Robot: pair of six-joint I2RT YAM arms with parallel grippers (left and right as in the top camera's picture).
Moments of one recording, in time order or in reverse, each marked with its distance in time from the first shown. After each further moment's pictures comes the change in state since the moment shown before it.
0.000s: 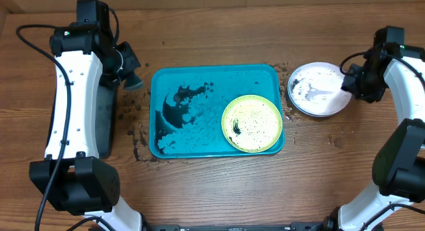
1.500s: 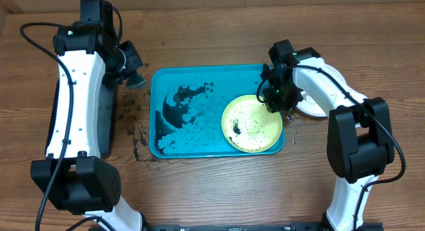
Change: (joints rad) left arm -0.013 0.003 0.000 0.012 0.000 0.000; right arm 0.518 0.167 -0.001 -0.029 -0.010 -0.284
